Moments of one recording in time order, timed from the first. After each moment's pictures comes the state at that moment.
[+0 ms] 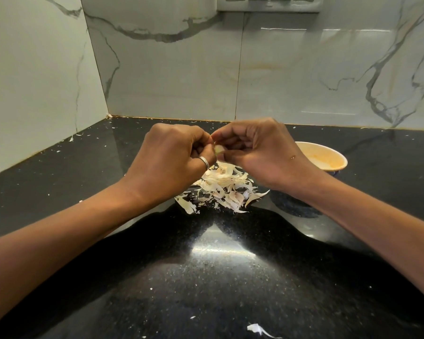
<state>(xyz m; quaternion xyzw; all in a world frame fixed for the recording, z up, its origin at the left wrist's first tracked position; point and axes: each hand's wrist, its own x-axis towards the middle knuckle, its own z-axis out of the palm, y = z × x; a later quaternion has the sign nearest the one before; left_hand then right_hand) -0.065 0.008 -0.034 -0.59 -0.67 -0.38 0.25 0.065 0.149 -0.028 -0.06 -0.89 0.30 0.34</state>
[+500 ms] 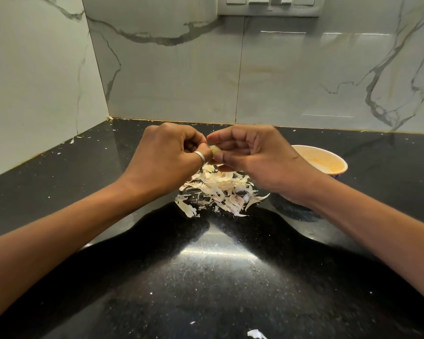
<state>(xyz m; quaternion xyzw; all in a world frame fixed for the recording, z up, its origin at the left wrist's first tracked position) -0.068 0.008 -0.028 -0.54 -0.71 -0.44 0.13 0.068 0.144 -0.027 -0.06 -0.83 0.49 0.26</state>
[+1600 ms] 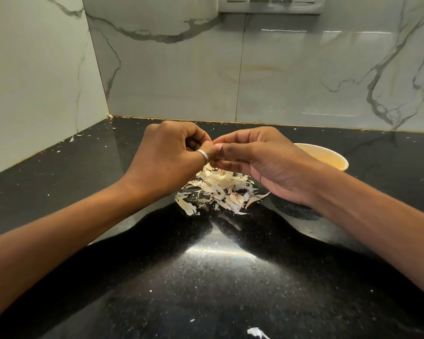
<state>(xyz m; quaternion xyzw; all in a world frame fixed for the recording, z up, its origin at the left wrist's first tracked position) -0.061 0.008 -0.029 -0.53 -0.70 -0.47 0.11 0.071 0.137 -0.019 -0.14 -0.71 0.66 0.21</state>
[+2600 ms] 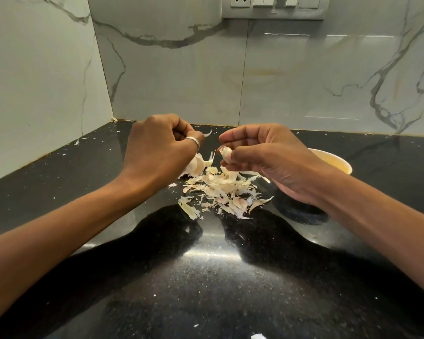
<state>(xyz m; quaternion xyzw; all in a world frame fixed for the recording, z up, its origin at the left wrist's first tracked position) -0.069 0.005 -0.019 -0.43 -0.74 -0.50 0.12 0.076 0.137 -0.012 -0.14 -0.75 0.60 0.24</state>
